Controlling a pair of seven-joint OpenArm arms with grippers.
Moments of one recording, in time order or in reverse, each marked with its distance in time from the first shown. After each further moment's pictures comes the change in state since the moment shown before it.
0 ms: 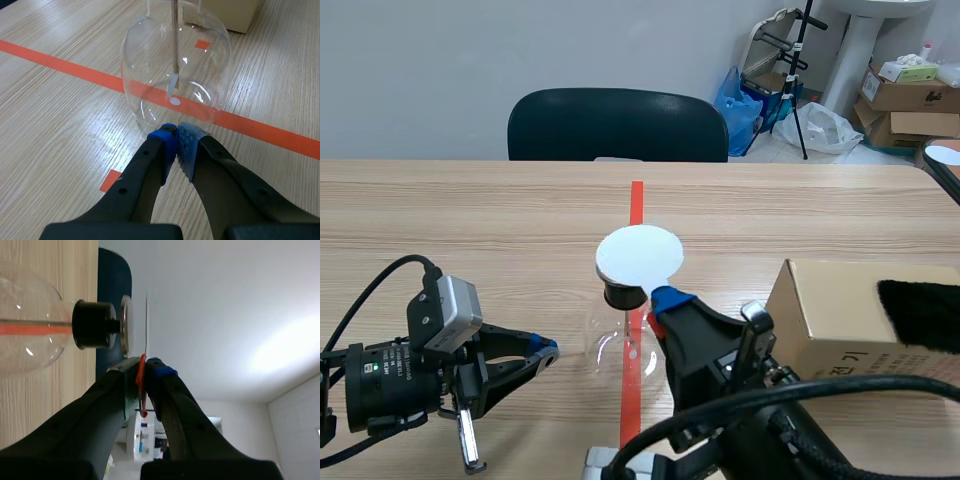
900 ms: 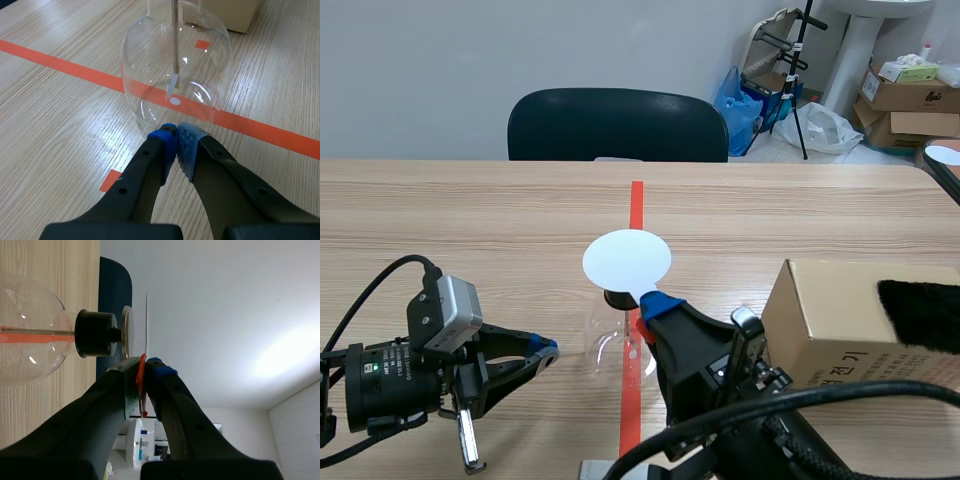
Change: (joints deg) left arm 0.0 0.0 0.0 0.0 0.0 0.0 0.0; right arm 0.0 0.0 0.0 0.0 0.0 0.0 1.7
